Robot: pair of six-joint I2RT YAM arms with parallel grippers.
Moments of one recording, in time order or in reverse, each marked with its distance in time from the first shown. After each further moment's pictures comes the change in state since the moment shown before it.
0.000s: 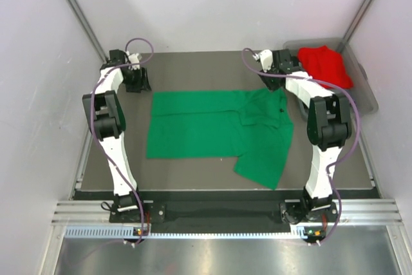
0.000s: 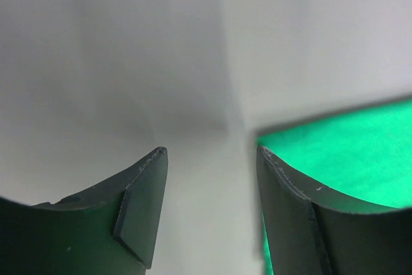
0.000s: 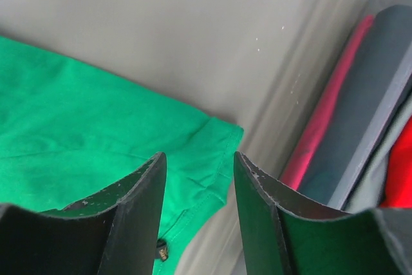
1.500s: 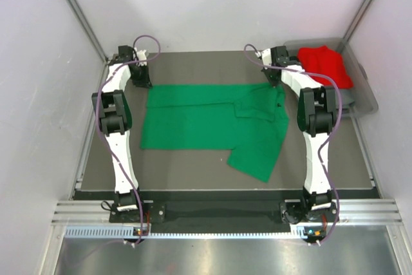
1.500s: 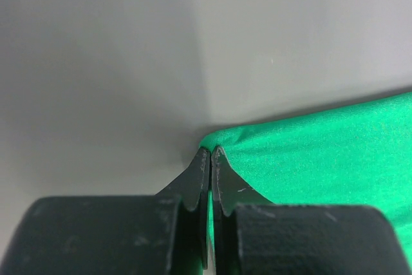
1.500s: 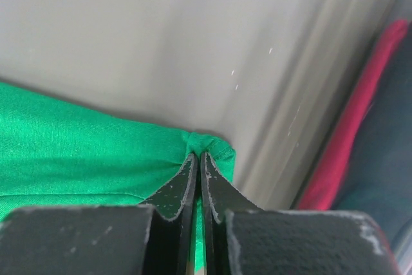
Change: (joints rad) left arm -0.047 0.153 0.210 -0.067 -0.018 -0.017; right arm -0.045 0.303 0.319 -0.114 0.044 0.059
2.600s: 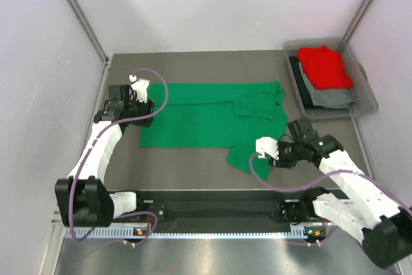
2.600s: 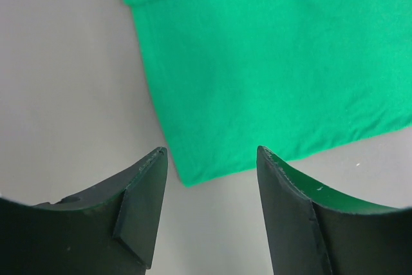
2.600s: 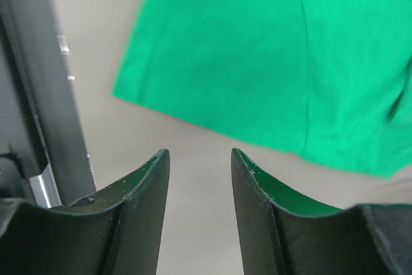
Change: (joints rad) left arm -0.127 -1.215 -1.203 0.184 -0.153 0.122; right arm 0.224 -1.393 -1.228 -0.376 -0.492 -0.650
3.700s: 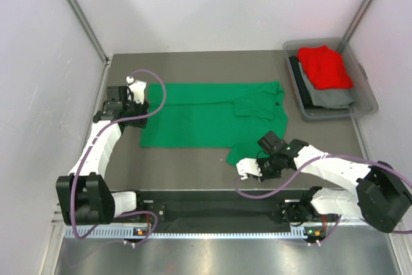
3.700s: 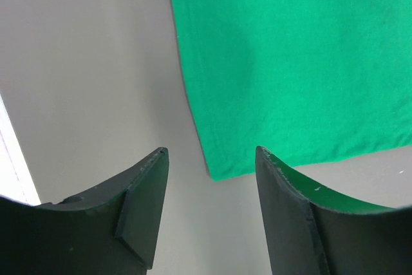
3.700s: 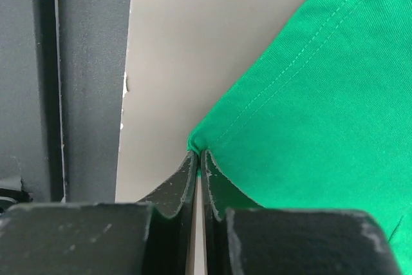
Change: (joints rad) left arm 0.034 -0.017 -0.025 0.021 -0.078 0.045; right arm 0.353 0.234 -0.116 0.184 0.095 0.021
